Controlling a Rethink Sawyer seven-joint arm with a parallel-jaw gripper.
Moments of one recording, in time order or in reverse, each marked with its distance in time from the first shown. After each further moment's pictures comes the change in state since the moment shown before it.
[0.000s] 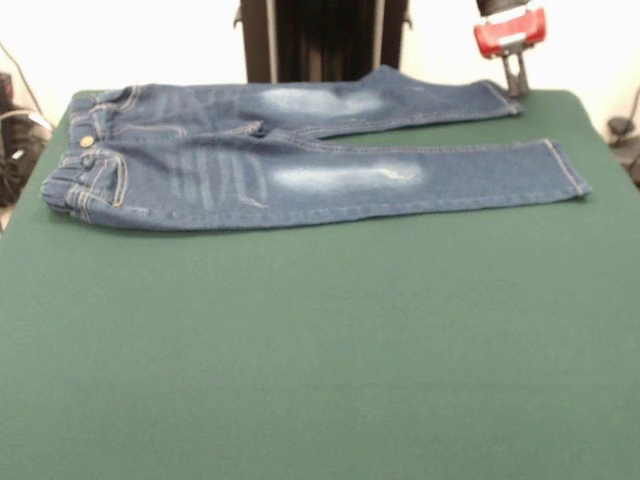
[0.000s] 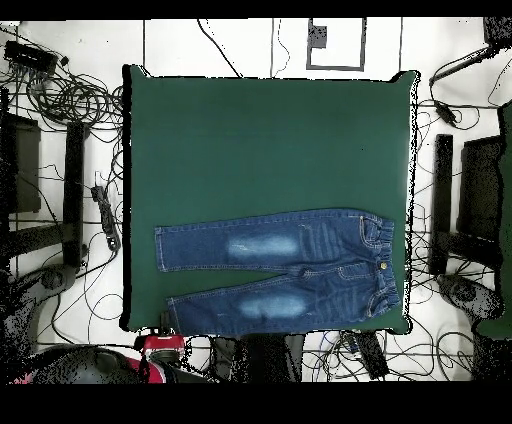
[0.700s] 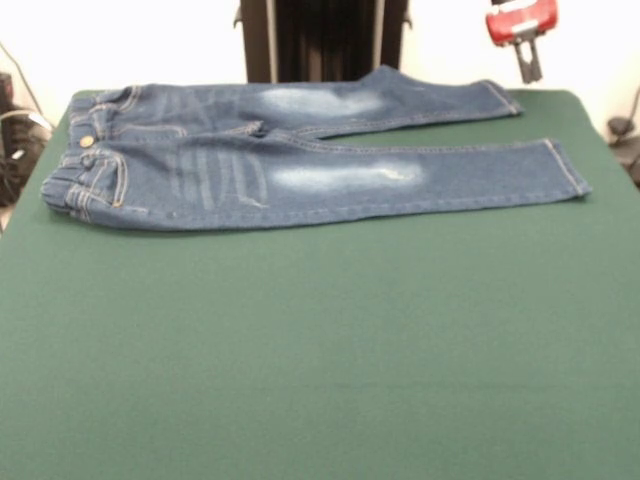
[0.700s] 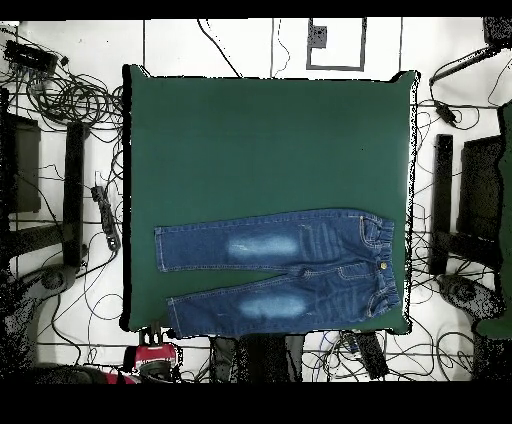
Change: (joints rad) arm 0.079 -0.031 0.022 0.035 0.033 0.000 0.000
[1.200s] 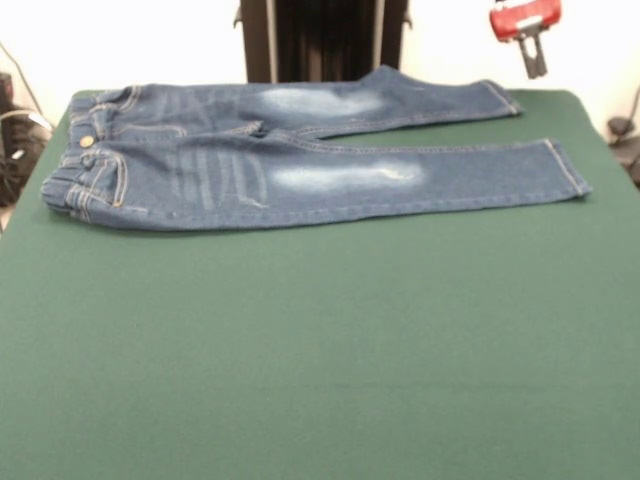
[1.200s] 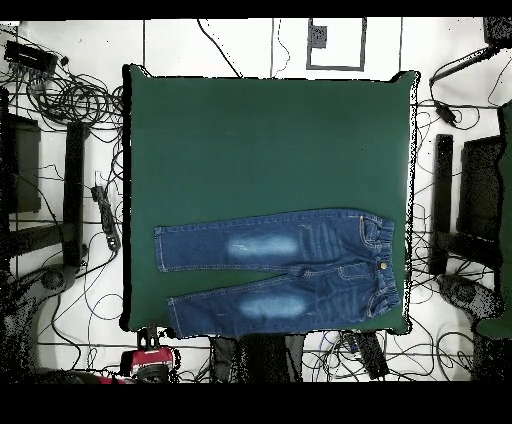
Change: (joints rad) arm 0.018 -0.005 0.000 0.002 -0.024 0.000 0.000
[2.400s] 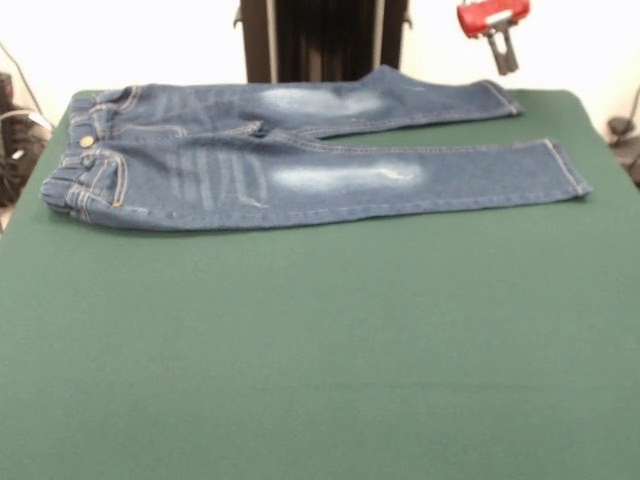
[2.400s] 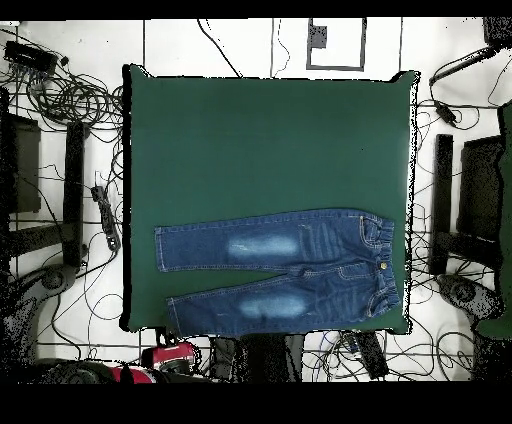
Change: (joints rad) arm -0.068 0.059 -0.196 -0.054 -0.245 -0.014 0.000
